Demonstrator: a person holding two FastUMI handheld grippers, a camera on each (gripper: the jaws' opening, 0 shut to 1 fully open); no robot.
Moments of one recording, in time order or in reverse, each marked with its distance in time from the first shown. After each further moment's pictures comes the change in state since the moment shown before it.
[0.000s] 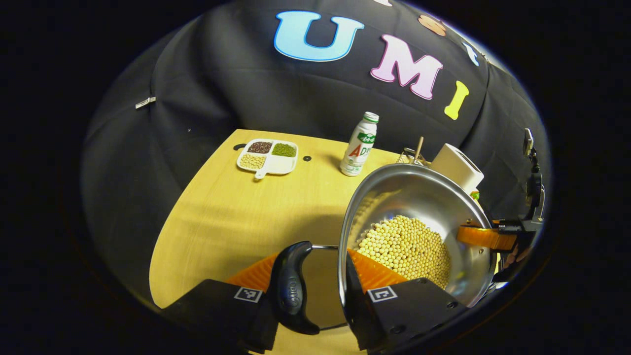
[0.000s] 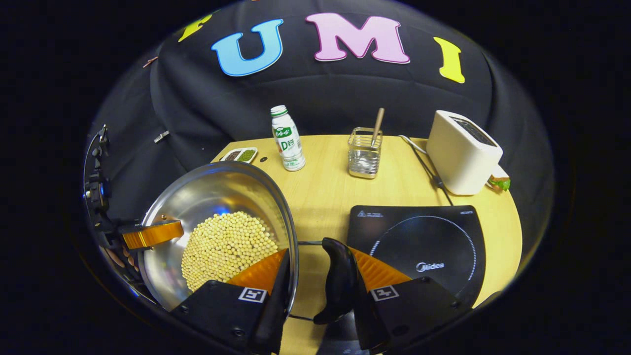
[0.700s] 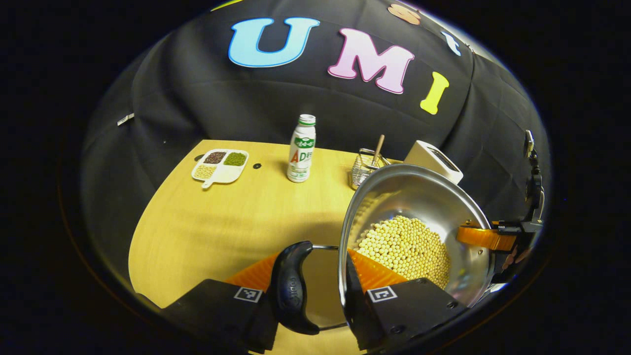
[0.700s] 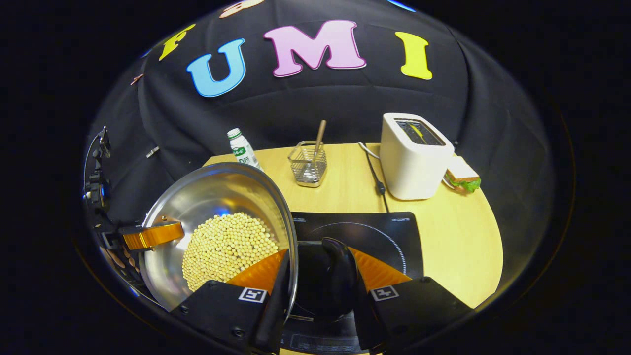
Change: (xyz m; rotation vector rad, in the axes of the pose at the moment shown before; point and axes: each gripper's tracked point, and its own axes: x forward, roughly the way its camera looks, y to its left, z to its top) left arm 0.014 -0.137 0.007 0.041 -0.008 -0.038; right arm -0.048 -0.137 0.018 0.046 -0.035 -0.030
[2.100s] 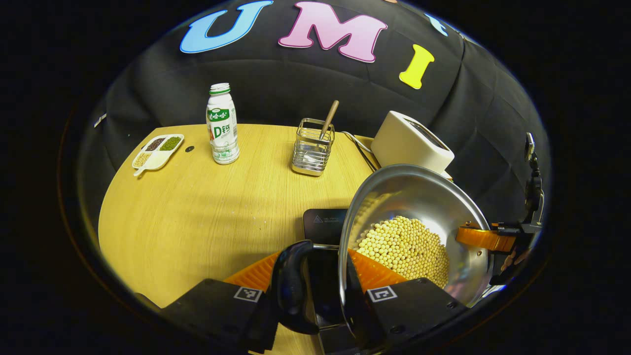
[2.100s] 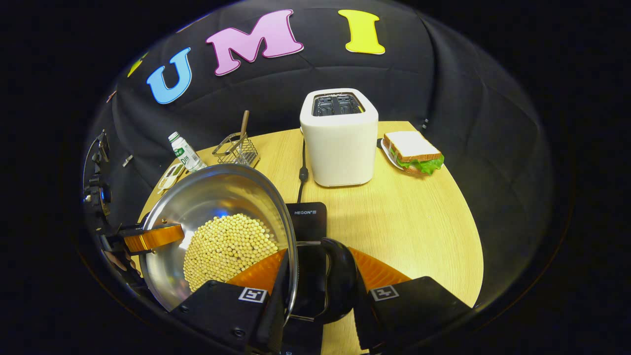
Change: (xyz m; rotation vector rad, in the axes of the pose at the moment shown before) left arm 0.095 -0.131 -0.025 0.008 0.099 -0.056; right arm 0.025 -0.161 -0.021 0.072 0.080 -0.079
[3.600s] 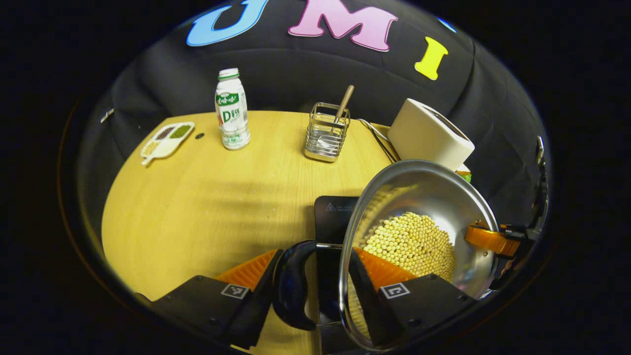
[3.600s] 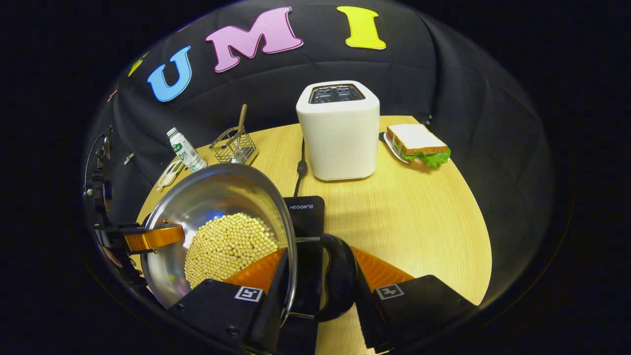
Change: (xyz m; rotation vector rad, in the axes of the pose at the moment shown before) left arm 0.002 0.013 -0.012 0.046 0.053 0.130; right arm 0.012 -0.005 -0.017 -0.007 0.005 0.017
